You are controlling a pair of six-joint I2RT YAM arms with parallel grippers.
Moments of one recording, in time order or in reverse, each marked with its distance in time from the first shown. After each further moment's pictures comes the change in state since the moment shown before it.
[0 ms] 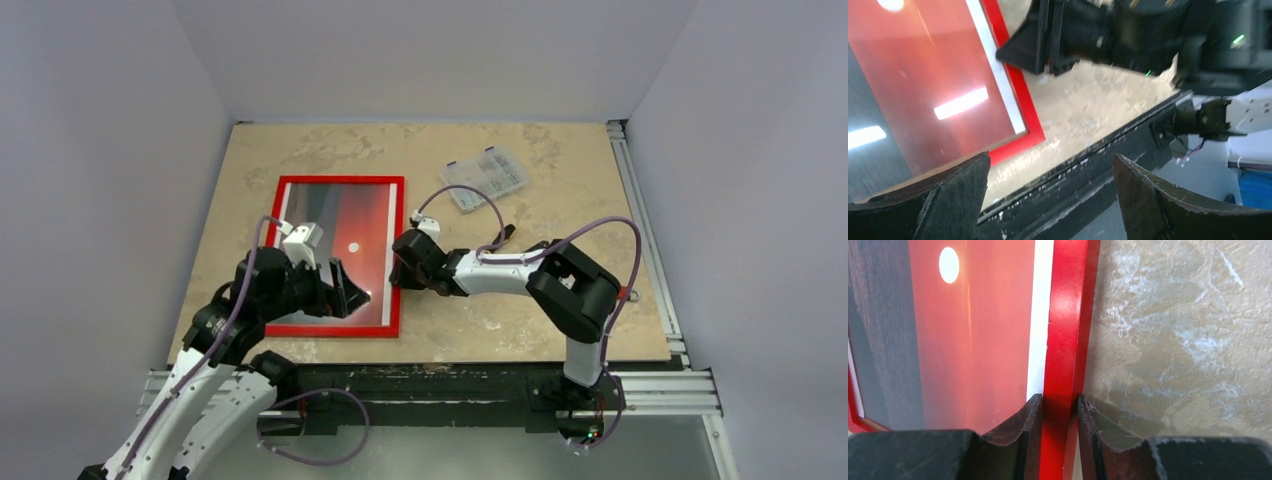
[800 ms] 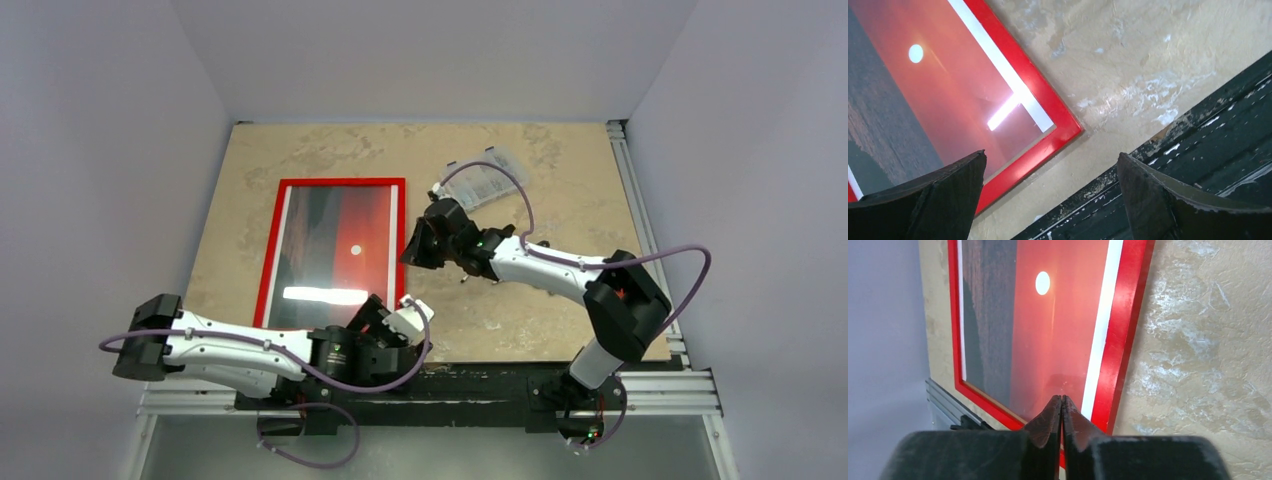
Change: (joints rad) left arm -1.146 0.536 -0.078 0.097 -1.085 -0.117; right arm -0.135 -0.245 -0.016 -0.084 -0.277 -0.023
